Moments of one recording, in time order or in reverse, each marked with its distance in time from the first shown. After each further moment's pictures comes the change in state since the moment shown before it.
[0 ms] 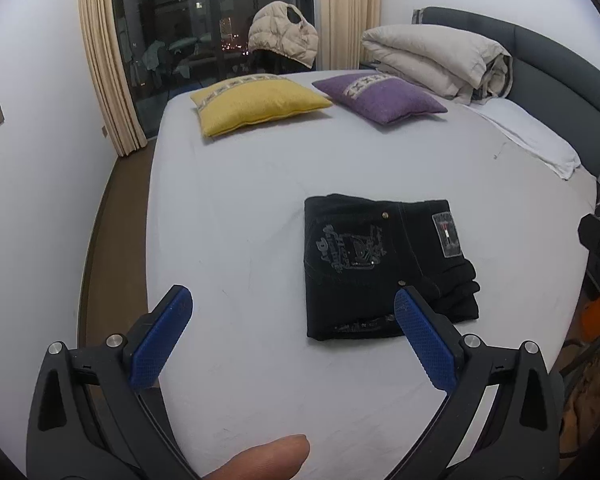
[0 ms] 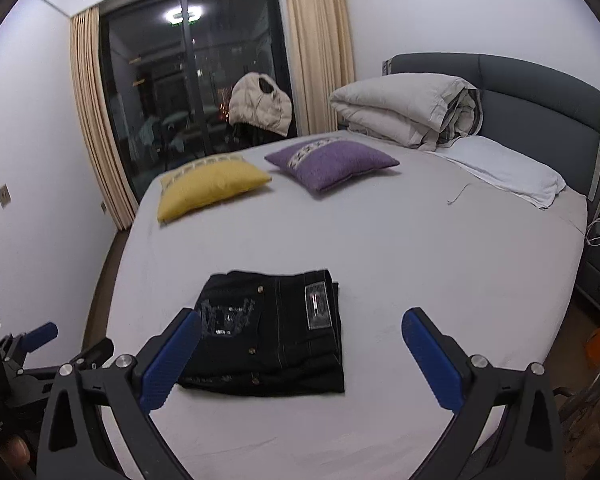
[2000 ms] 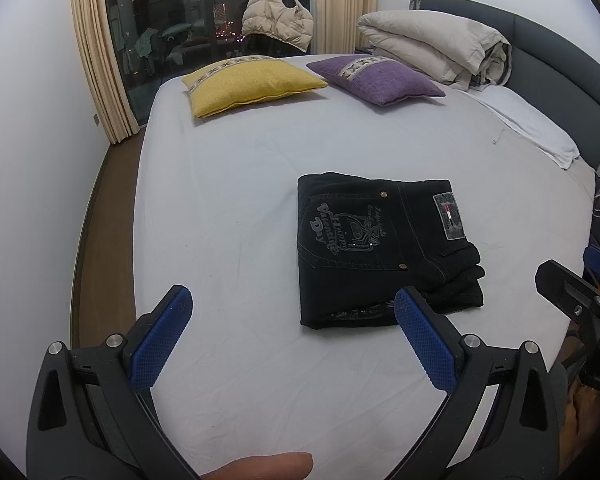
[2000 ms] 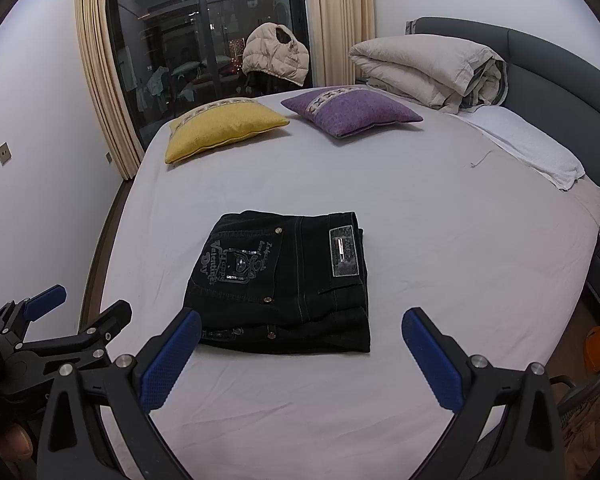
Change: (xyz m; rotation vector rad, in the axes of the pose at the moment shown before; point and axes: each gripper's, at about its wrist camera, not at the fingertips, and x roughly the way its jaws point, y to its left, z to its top) left arm 0.036 -0.005 -0.003 0.000 0.048 -0.020; right arm 0.039 0.028 -0.027 -0.045 0.161 0.025
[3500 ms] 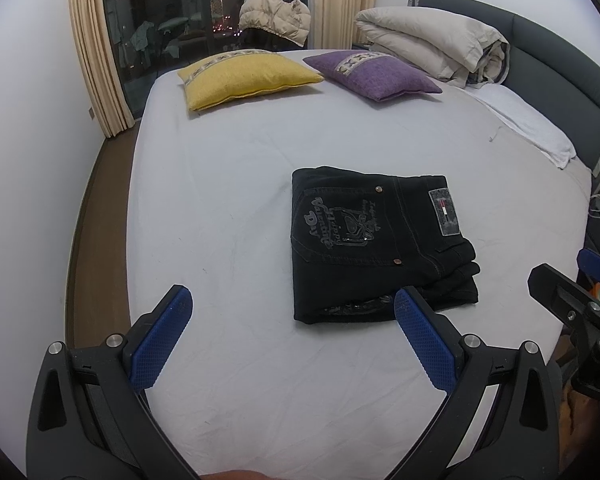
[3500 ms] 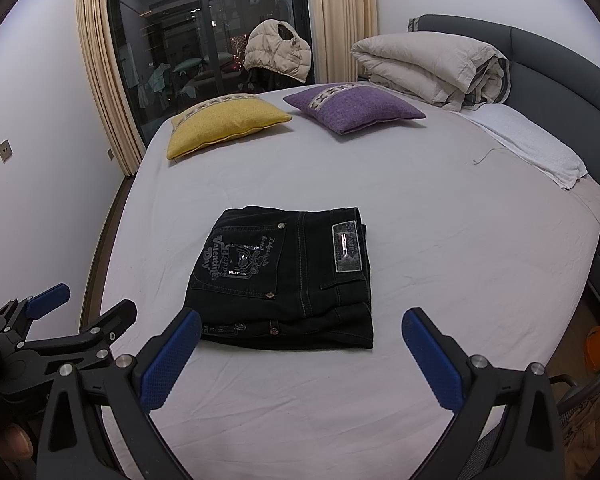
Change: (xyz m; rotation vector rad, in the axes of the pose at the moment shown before) left arm 0.003 -0.001 -0.002 -0.006 0.019 -0.027; right arm 0.001 0.002 -0.004 -0.001 0.006 0.003
